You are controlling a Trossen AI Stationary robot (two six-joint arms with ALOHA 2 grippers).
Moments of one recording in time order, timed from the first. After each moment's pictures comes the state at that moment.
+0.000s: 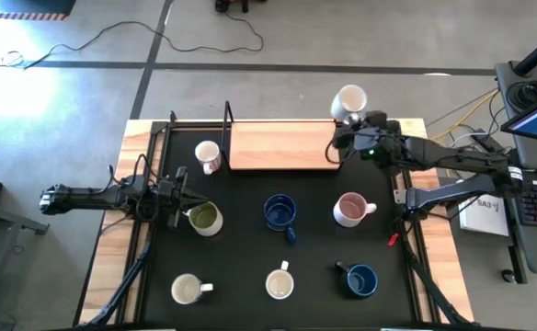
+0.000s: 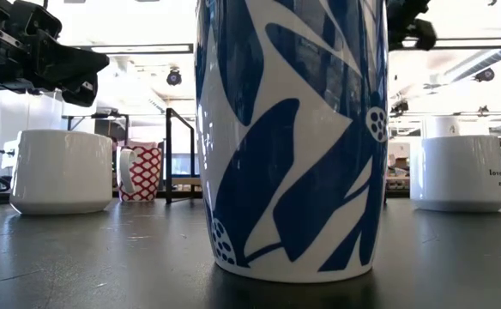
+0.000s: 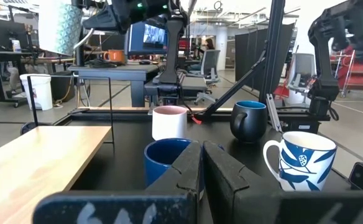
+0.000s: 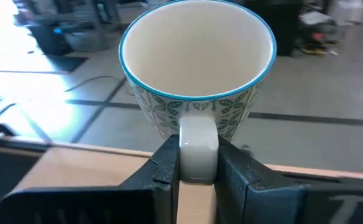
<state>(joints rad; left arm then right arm) 0.00 0.09 0.01 0.16 0.06 -0.04 -0.17 1.07 1.04 -0.58 0.96 0.69</state>
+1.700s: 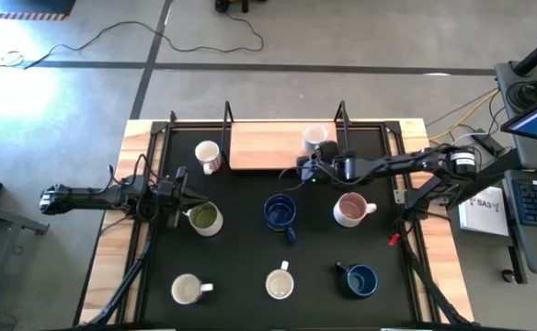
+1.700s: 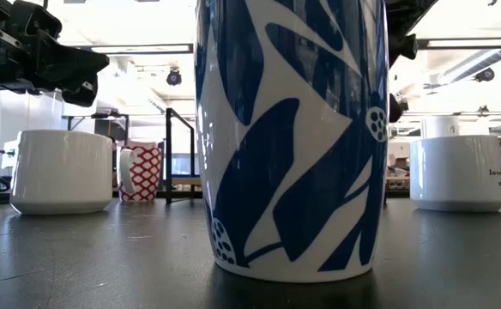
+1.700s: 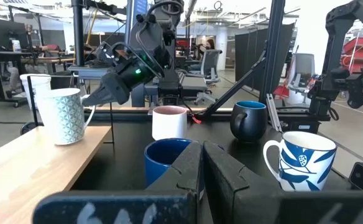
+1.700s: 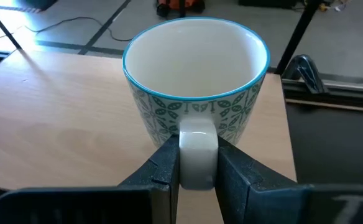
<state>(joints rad) 0.00 0.09 0.01 0.16 0.06 -0.04 -0.13 1.56 0.95 -0.38 0.90 0.98</state>
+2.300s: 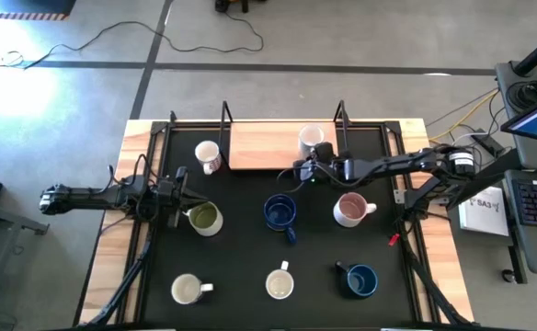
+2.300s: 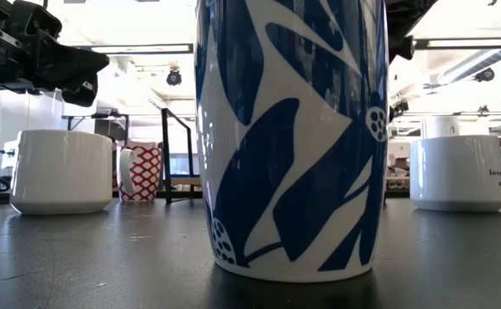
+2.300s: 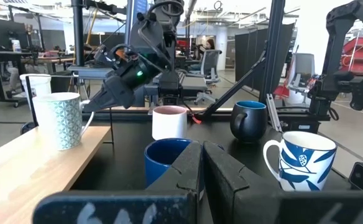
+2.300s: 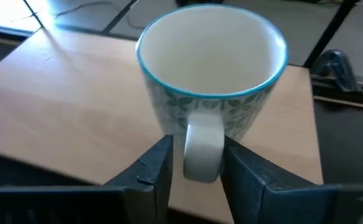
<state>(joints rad) 0.00 0.09 0.01 0.16 0.06 -0.04 -0.13 1.56 0.95 -0.33 0.81 0.89</state>
